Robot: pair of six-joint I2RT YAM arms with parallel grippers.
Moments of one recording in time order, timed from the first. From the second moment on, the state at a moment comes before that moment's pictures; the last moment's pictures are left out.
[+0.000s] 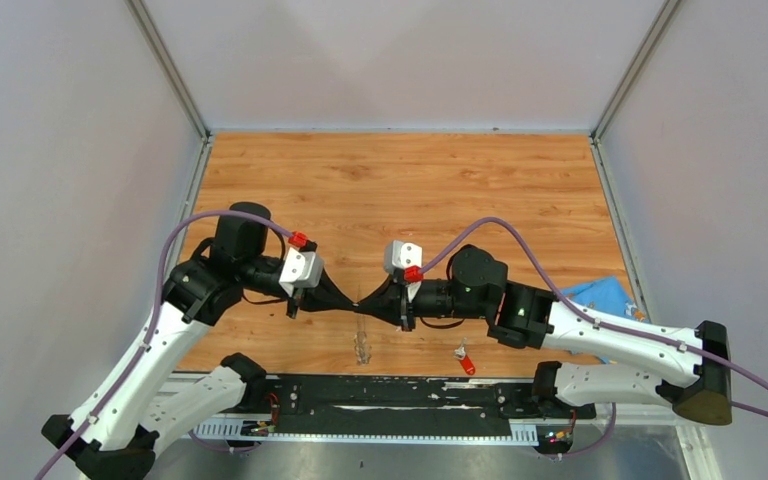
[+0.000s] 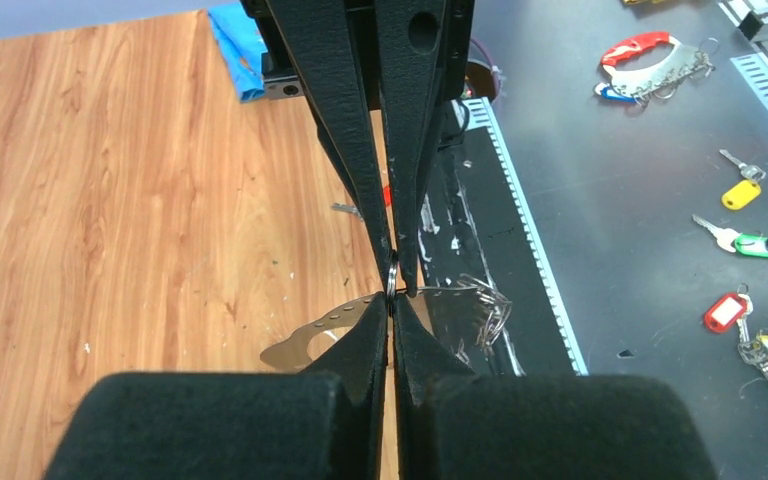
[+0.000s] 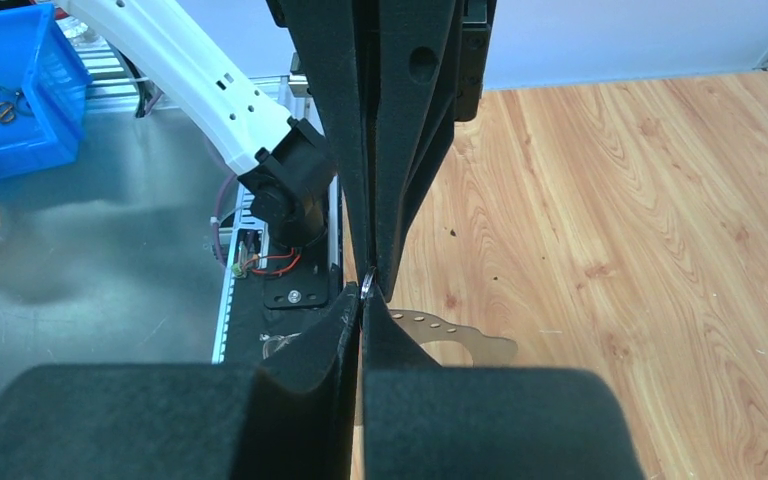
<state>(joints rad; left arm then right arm) -0.54 0.83 1.03 -0.77 1.14 0.59 1.22 1.03 0.90 0.07 -0.31 -0.01</state>
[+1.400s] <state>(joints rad) -0.55 0.72 1.20 -0.78 1.30 0.94 1.20 0.86 0.96 -0.15 -0.29 -0.29</state>
